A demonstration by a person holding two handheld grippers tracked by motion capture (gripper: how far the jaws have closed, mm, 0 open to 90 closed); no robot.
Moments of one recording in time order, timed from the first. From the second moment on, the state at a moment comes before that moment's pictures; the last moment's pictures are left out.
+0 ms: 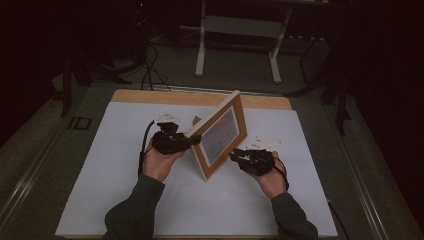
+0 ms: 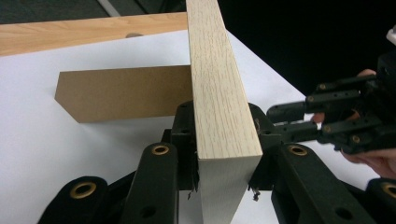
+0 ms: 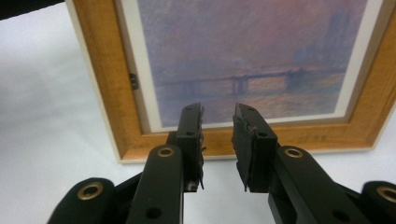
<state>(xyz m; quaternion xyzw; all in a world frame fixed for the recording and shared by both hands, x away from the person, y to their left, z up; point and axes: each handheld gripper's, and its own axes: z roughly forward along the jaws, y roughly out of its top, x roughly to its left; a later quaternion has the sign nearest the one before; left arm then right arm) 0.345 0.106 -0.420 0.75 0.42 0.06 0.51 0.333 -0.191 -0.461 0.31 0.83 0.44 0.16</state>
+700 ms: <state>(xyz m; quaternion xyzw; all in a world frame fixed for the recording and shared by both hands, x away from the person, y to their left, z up) 0.351 0.118 -0.422 0.77 0.37 0.02 0.52 0.348 -0.206 -0.447 0.33 0.81 0.44 0.19</state>
